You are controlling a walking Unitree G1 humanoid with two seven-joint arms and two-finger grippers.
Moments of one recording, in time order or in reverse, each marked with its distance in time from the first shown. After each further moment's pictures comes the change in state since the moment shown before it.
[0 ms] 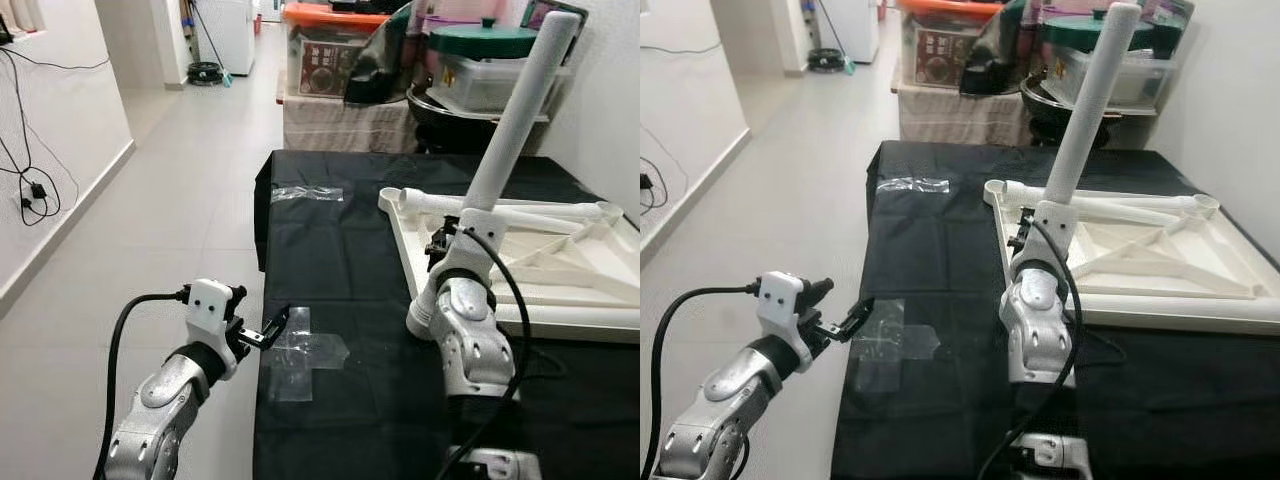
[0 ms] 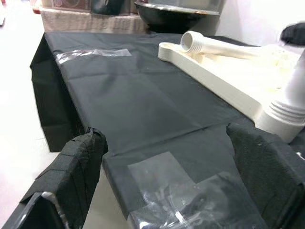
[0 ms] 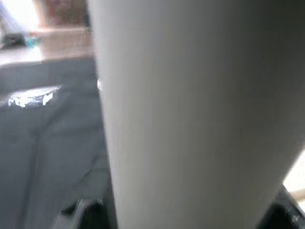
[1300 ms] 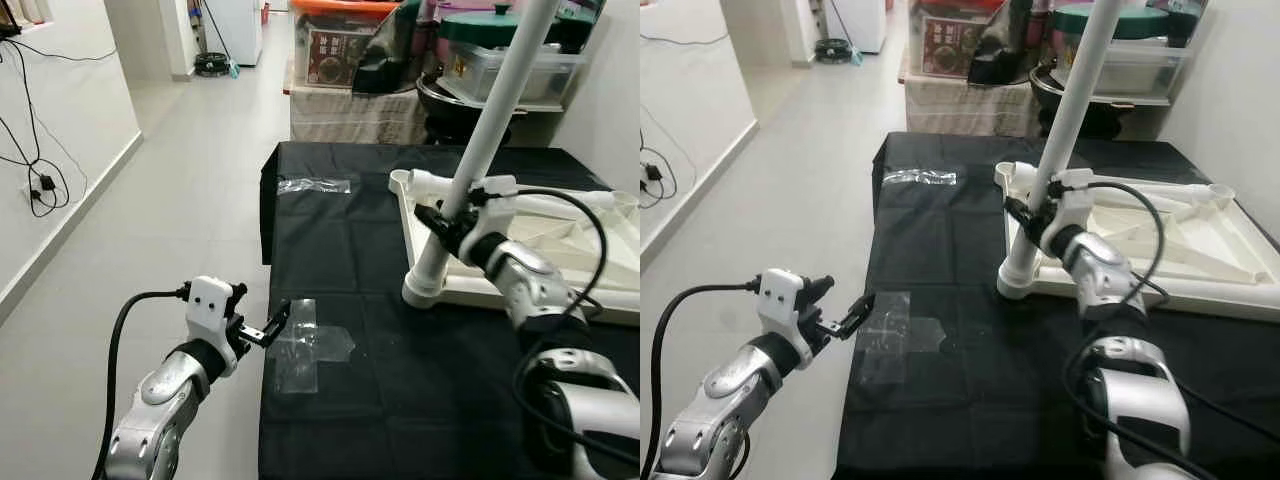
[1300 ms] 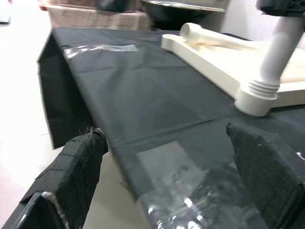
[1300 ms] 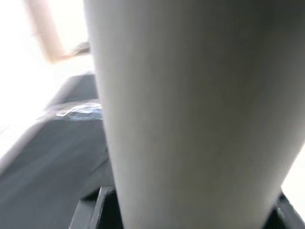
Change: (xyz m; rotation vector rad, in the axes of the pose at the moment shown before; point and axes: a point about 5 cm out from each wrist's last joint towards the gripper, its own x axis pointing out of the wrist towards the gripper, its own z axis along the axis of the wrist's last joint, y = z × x) left arm 0.002 -0.002 0.001 0.003 0.000 -0.016; right arm 0.050 -0.028 0.024 0.007 -0.095 0.177
